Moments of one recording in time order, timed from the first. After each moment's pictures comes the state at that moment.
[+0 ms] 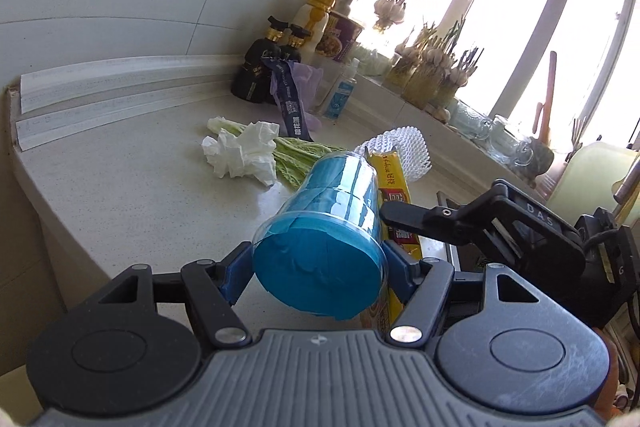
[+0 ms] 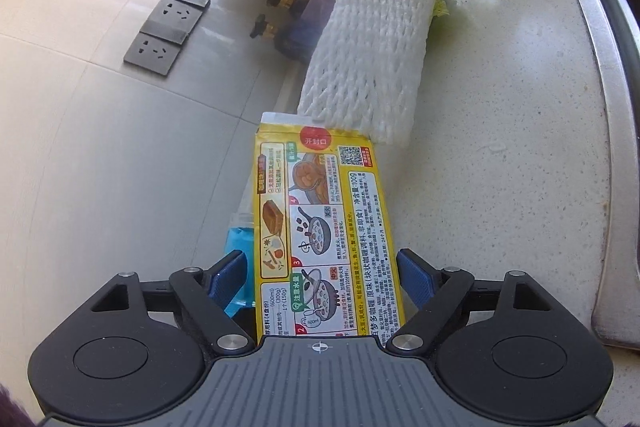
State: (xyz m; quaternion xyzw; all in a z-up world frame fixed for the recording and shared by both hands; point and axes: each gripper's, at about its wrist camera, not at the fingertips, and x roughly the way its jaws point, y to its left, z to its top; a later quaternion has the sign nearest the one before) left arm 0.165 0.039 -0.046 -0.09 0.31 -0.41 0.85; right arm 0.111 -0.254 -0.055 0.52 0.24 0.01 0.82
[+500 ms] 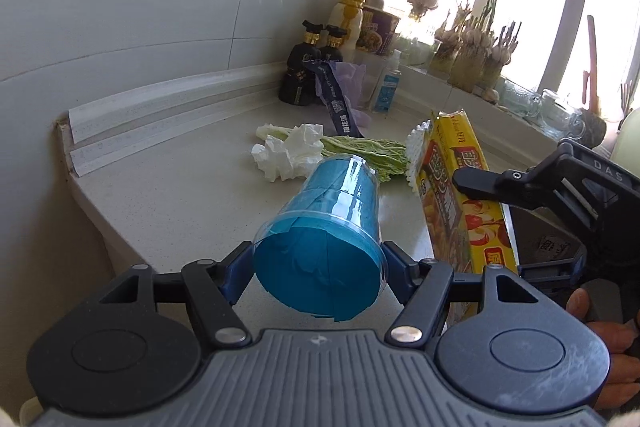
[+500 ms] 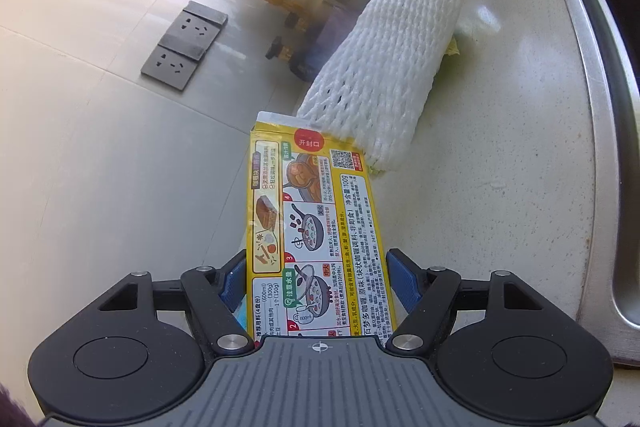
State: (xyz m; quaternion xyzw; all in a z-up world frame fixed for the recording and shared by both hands) left arm 0.151 0.035 -0.035 -0.01 0.31 -0.33 0.90; right arm 0.095 -0.262 -0.039 0.51 0.21 0.01 0.83
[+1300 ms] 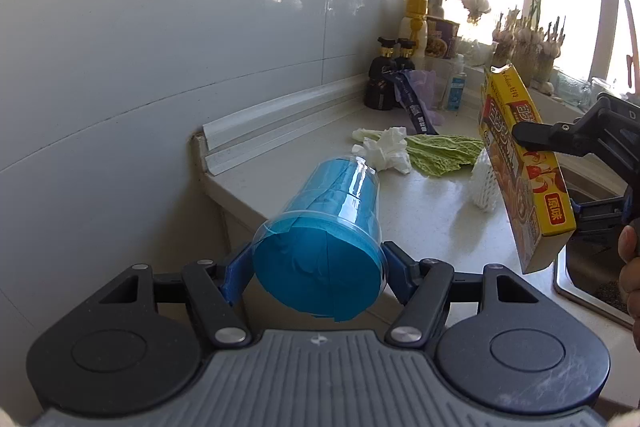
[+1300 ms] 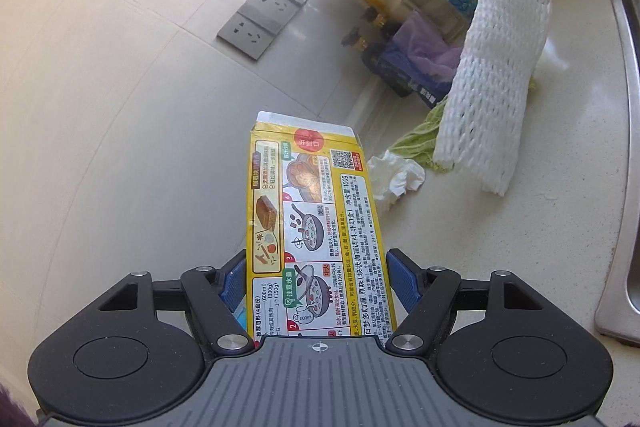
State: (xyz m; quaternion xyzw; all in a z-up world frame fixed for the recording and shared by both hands) left arm 0.099 0.095 -0.005 0.05 0.30 -0.20 0.93; right arm 0.089 -0.235 0.003 0.45 0.22 0.08 0.86
